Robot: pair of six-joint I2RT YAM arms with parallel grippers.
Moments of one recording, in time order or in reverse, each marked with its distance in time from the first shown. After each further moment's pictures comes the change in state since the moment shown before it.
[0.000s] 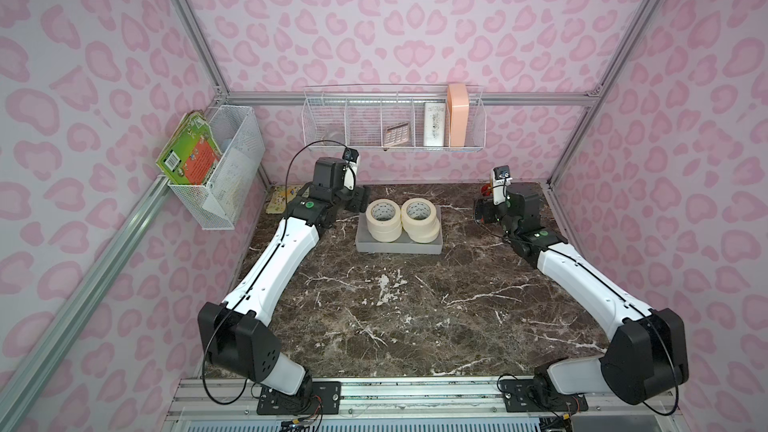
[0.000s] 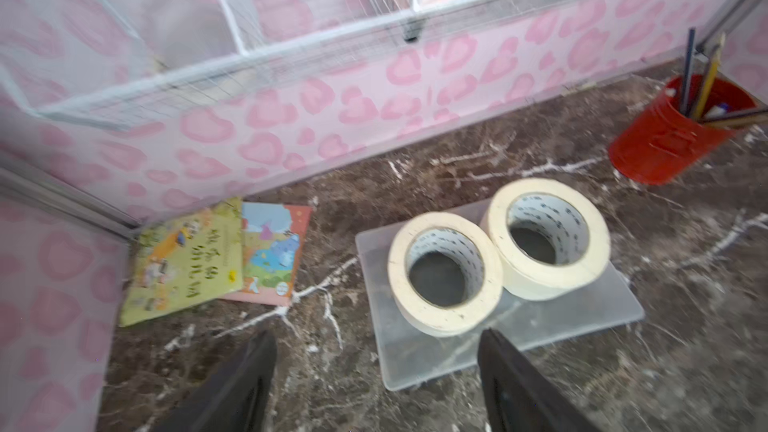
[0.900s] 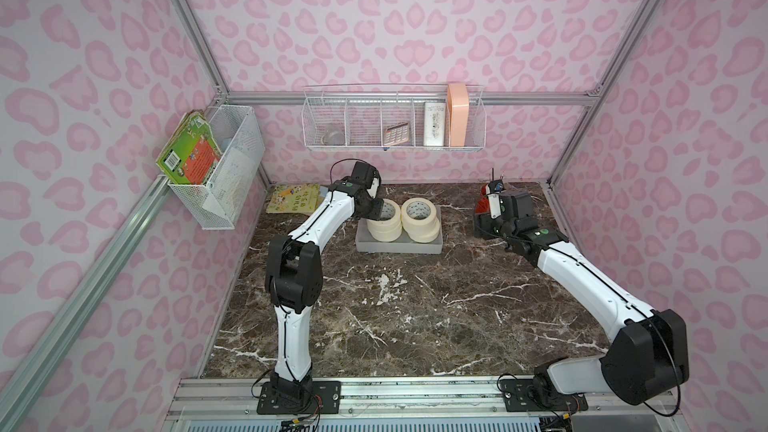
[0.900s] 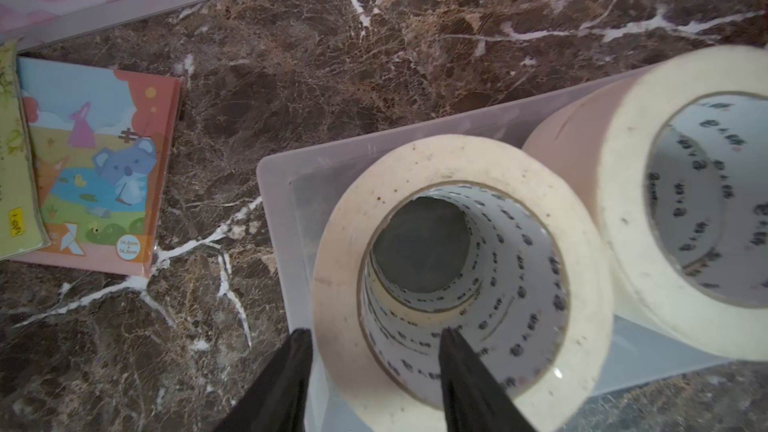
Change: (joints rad) left arm 0.000 0.507 0.294 -0.162 0.026 -0.101; right arm -0.009 -0.024 -0.022 -0.245 -0.050 0.085
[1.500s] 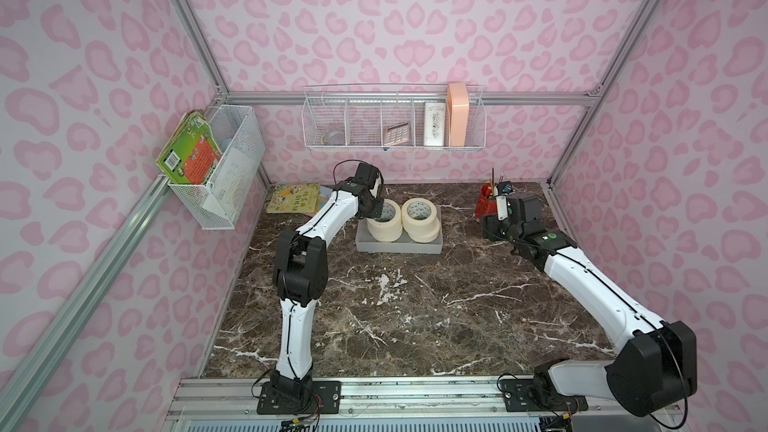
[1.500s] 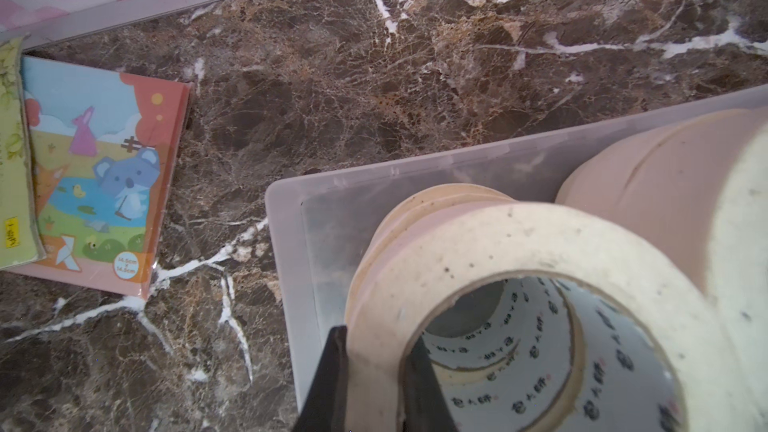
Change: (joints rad) left arm 0.000 0.060 0.048 0.024 -0.045 -0.025; right arm 0.000 -0.052 -0.016 -0.014 0.022 0.003
